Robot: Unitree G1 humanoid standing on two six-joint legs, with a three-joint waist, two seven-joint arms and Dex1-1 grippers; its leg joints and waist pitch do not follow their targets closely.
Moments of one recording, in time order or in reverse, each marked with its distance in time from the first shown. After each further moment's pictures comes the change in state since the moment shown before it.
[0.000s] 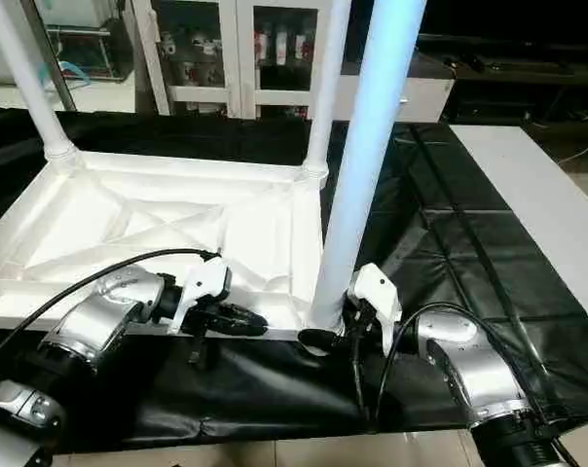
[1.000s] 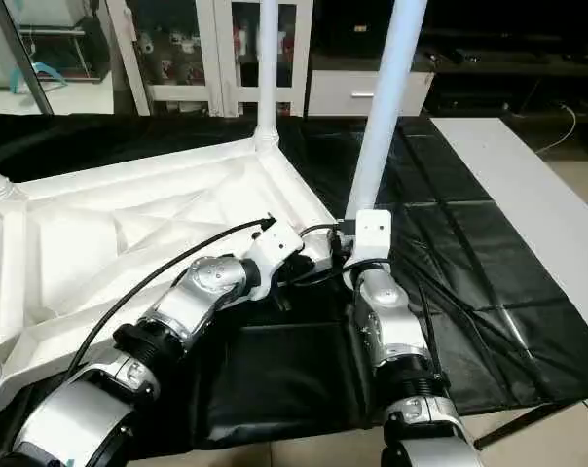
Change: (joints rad) left arm -0.209 -0.338 0.049 0.330 0.178 0.028 0.746; right arm -0.286 0.440 -0.248 0.402 -0.145 -0.042 -1.065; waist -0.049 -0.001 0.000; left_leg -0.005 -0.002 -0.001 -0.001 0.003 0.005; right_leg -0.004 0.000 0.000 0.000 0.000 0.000
